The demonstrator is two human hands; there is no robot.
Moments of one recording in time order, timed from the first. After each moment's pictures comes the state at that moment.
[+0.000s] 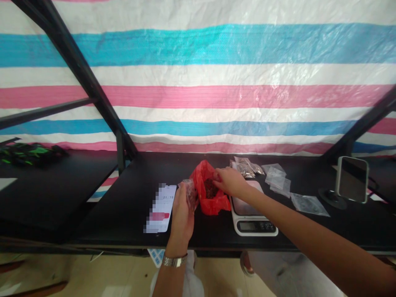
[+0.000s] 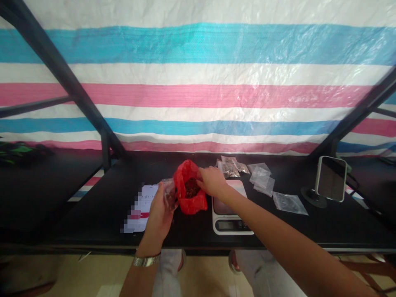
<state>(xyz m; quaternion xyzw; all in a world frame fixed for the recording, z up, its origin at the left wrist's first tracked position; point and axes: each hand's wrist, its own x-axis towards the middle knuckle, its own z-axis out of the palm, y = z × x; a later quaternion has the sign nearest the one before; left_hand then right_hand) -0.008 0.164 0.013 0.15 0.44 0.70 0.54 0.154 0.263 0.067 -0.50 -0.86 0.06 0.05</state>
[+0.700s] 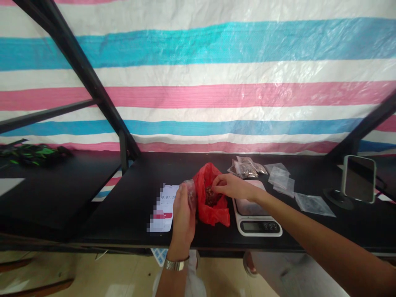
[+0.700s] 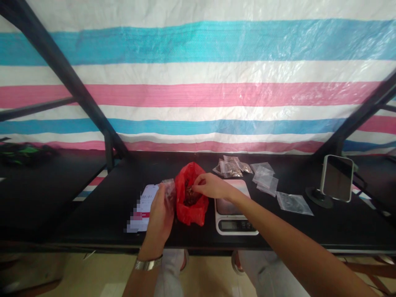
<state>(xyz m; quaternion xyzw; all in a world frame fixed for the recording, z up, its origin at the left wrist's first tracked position) -0.008 0.163 0.005 0.19 0.43 0.75 0.46 0.155 0.251 0.055 -0.45 -0.75 0.46 0.17</state>
